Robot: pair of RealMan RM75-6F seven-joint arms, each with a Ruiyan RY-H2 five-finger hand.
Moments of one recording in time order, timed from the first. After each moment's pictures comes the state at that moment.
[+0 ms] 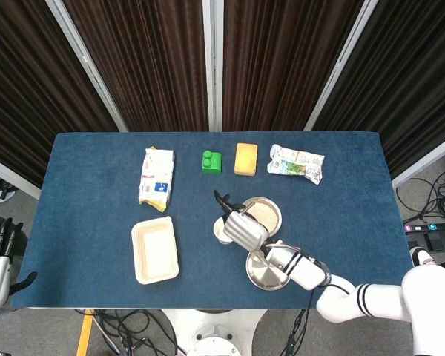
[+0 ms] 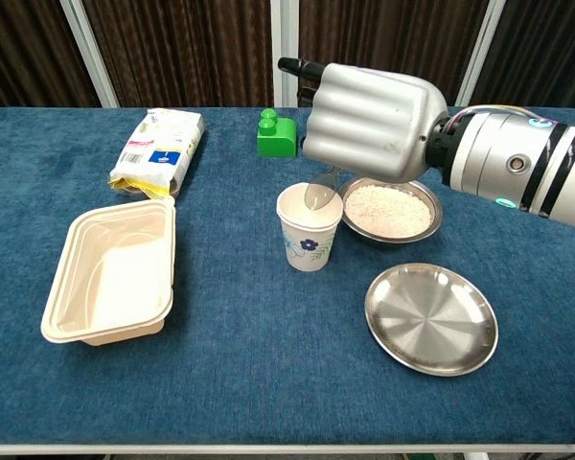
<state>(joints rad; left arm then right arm) 0.02 -1.21 -0.03 -1.56 1.49 1.60 0.15 0.97 -1.57 -0.03 -1.45 -1.44 1.06 -1.32</state>
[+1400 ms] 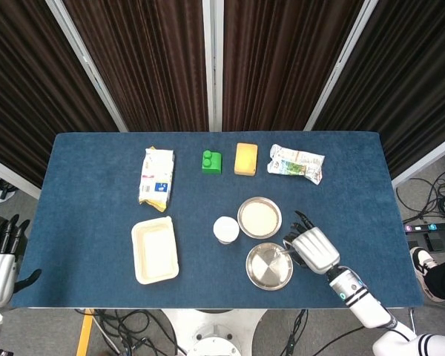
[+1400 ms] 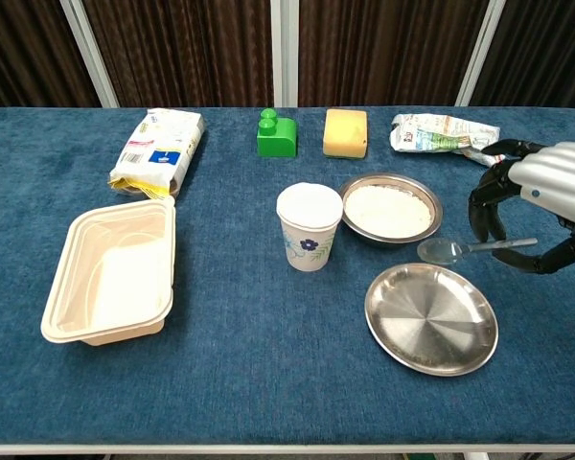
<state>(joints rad) 0.01 -1.19 -0.04 -1.59 1.54 1.61 0.17 0.55 -1.41 -0.14 -1.46 -1.54 1.22 -0.20</state>
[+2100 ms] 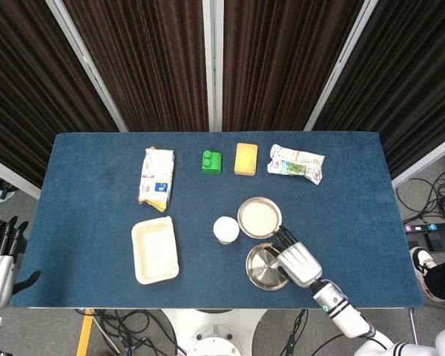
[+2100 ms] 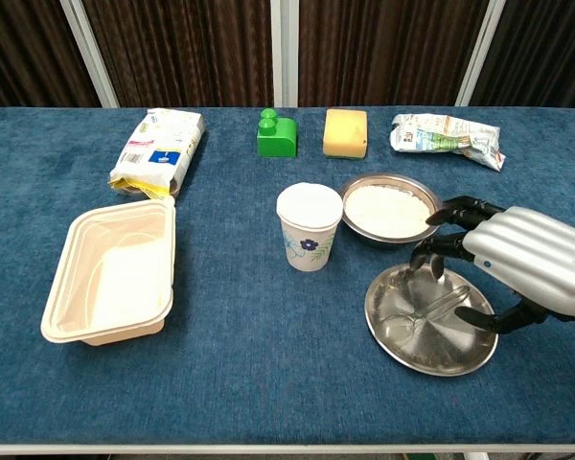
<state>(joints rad) 0.02 -1.20 -0.03 -1.58 1.53 1.60 0.15 0.46 -1.60 -0.12 -1.29 -1.63 1.25 -0.23</state>
